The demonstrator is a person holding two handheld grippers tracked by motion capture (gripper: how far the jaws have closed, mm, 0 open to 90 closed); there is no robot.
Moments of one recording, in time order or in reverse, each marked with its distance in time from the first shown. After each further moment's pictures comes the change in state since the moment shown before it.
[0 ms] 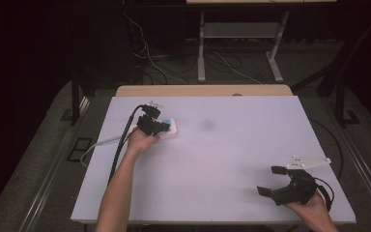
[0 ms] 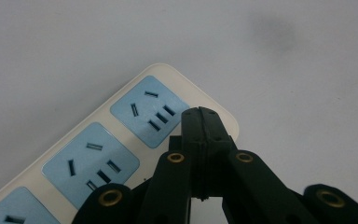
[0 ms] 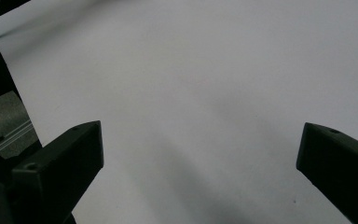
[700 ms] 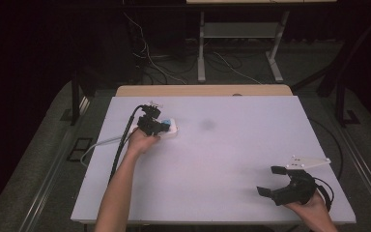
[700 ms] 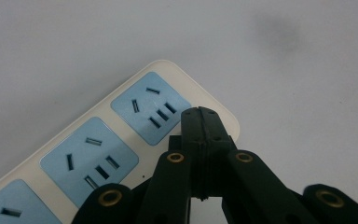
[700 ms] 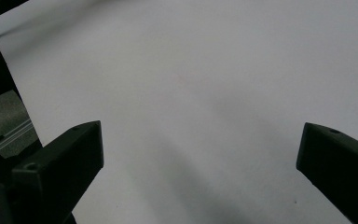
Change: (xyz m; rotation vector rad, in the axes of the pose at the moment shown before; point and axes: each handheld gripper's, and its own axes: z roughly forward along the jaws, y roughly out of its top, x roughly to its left) left arm 0.000 0.000 0.001 0.007 0.003 -0.051; right arm 0.000 0.000 0.000 0.003 0.000 -0.004
